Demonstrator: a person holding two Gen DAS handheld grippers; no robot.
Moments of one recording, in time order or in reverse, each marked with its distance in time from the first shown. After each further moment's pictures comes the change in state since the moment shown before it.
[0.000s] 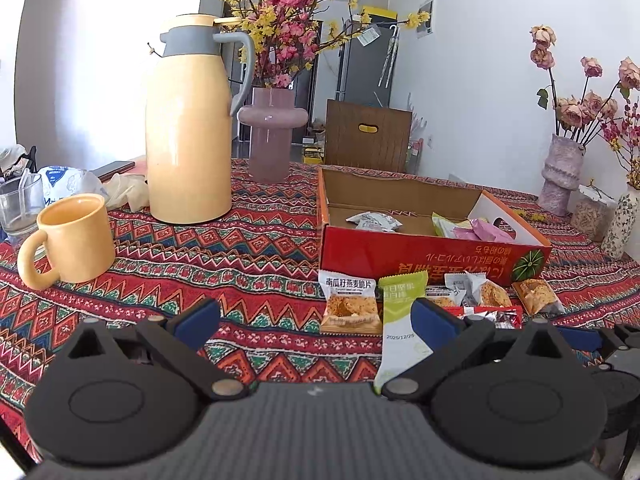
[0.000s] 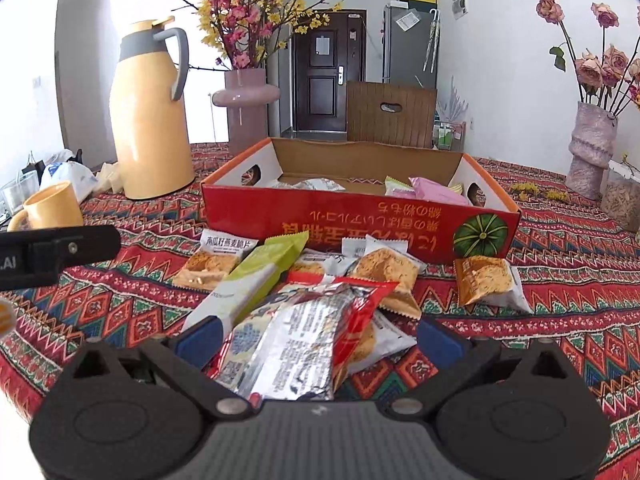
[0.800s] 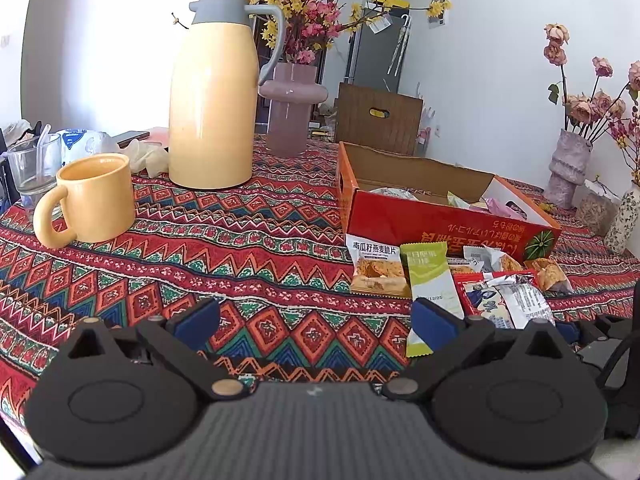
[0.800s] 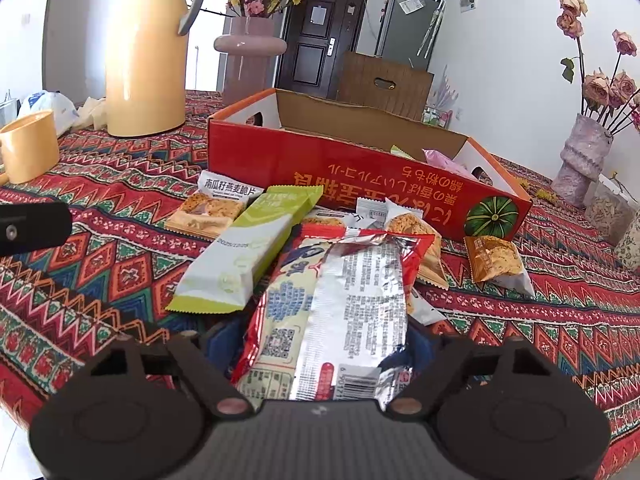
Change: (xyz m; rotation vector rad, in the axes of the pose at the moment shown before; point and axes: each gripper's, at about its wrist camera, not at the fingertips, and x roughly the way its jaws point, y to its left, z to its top) left arm -0.007 0.028 -0.022 -0.041 0.047 -0.001; right arm 0.021 0.041 -0.012 -0.112 0.095 -0.132
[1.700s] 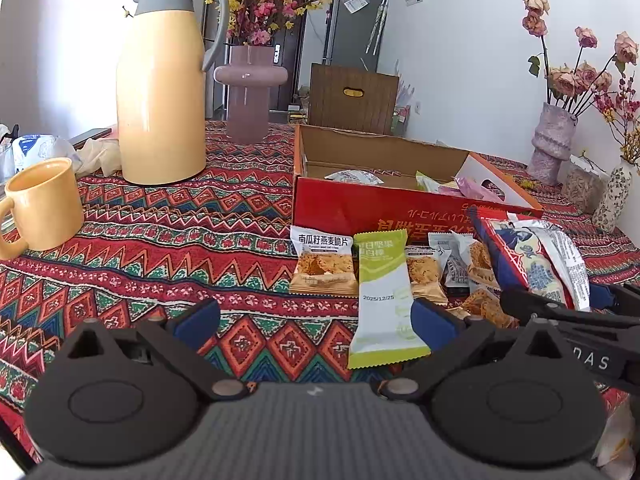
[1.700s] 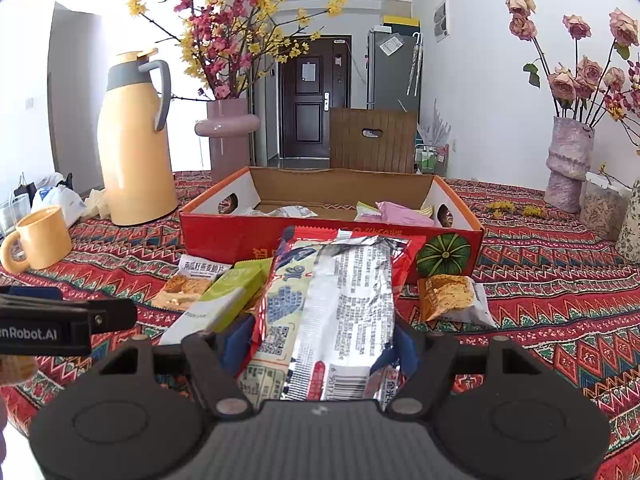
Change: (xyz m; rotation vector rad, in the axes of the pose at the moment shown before) left arm 0.031 -0.048 0.007 0.053 0.062 -0.038; right arm -0.030 -0.077 0.000 0.141 -0.193 0.096
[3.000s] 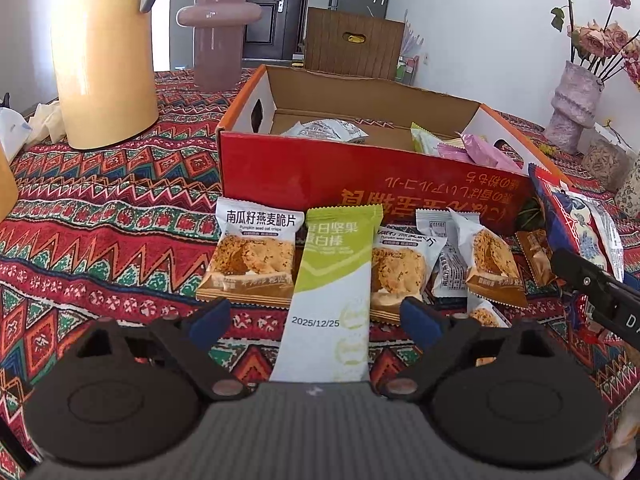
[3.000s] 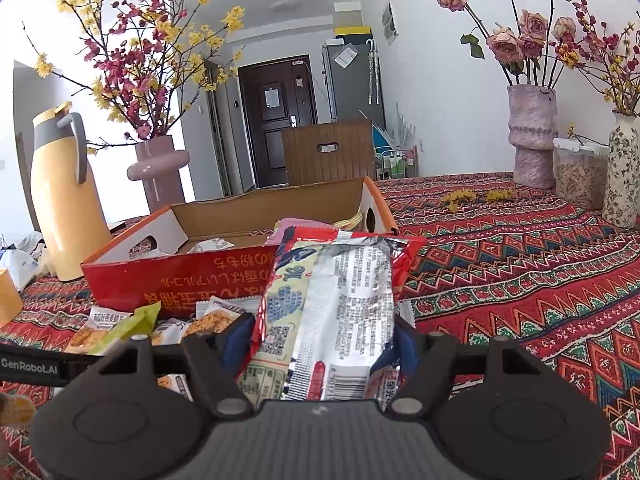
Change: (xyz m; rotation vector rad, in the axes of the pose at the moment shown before) left arm 0.088 -0.047 0.017 -0.018 0.170 0.020; right arm 0.053 -0.100 -0.004 0.150 -0.074 -0.013
